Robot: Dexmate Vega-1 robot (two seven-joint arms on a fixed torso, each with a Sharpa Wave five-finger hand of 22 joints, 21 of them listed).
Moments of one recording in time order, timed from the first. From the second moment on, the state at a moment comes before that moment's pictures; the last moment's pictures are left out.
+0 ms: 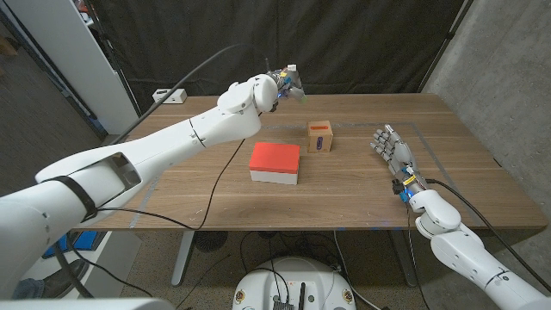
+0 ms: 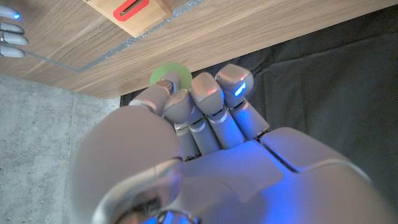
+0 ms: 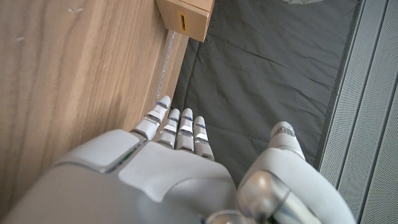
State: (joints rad) left arm 0.16 0.57 1.07 -1.91 0.47 0.84 -0.26; left_hand 0.88 0.10 0.70 -0.18 0.22 1.00 -0.03 0.20 0.46 1.35 -0.18 1.45 0.65 1.35 -0.21 1.37 0.95 0.96 -0.14 1.55 1.15; right arm -1.26 -0.65 -0.22 -1.64 0.65 0.39 -0.09; right_hand 0.19 0.04 0.28 -0.14 0.18 0.12 0.12 0.20 0.18 0.19 0.12 0.21 0.20 0.05 0.07 0.22 0.36 0.22 0.07 0.20 0.17
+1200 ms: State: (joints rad) left arm 0.02 0.34 1.25 -1.64 0.77 0.86 -0.50; left_hand 0.90 0.08 0.69 -0.18 0.25 1.02 -0.04 0.21 0.48 1.37 -0.17 1.45 0.62 1.37 -0.21 1.36 0.94 0.96 -0.14 1.55 1.14; right arm -1.29 -0.65 -0.21 -1.67 0.63 0.39 -0.12; right_hand 0.19 0.04 0.28 -0.14 0.18 0.12 0.12 0.20 0.18 0.19 0.12 0.21 0.20 0.05 0.07 0.22 0.36 0.22 0.07 0.20 0.17
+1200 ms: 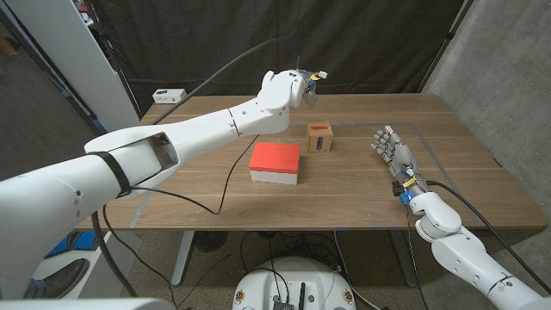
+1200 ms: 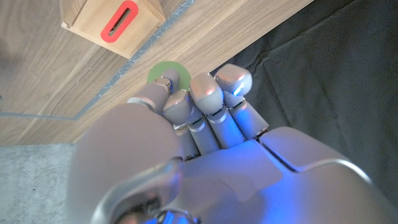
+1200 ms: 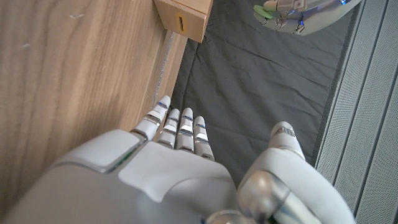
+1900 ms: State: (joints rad) left arm 0.01 0.23 1.31 -1.54 0.75 1.02 -0.47; left_hand 0.84 0.11 0.69 -0.17 0.23 1.02 -0.03 0.19 0.46 1.35 -0.17 1.46 0.64 1.36 -0.21 1.36 0.98 0.95 -0.14 1.54 1.12; right arm -1.31 -0.66 -0.19 -1.68 0.62 0.40 -0.12; right_hand 0.19 0.04 0.28 -0.14 0.18 0.12 0.12 0.20 0.18 0.19 0.12 0.21 0.20 0.05 0.07 0.22 0.36 0.22 0.07 0.20 0.17
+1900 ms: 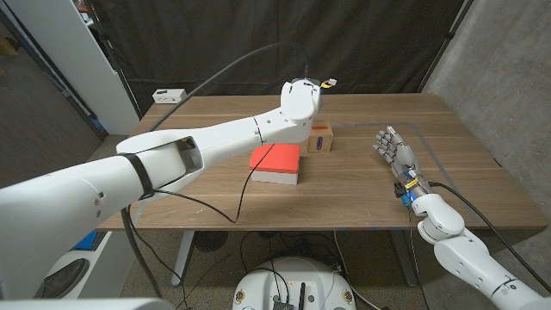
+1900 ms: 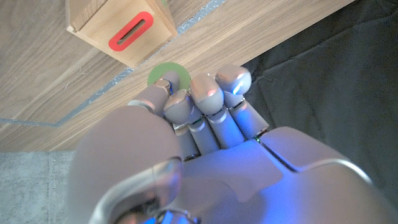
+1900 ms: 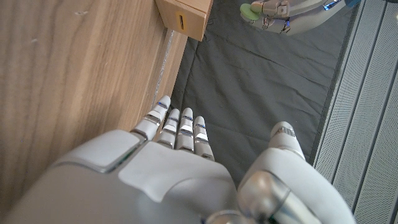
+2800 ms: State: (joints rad) left arm -0.05 0.18 1.39 -1.49 0.60 1.05 -0.40; left_hand 0.77 0.13 0.70 -0.18 0.20 1.02 -0.04 0.19 0.46 1.34 -0.17 1.44 0.63 1.35 -0.21 1.35 0.98 0.94 -0.14 1.54 1.11; right arm -1.34 -0.66 -0.19 -1.70 0.62 0.39 -0.14; right_hand 0.19 0.04 0.28 -0.14 0.18 0.12 0.12 0.20 0.18 0.19 0.12 0.21 0.20 0.05 0.07 0.22 0.36 0.22 0.07 0.20 0.17
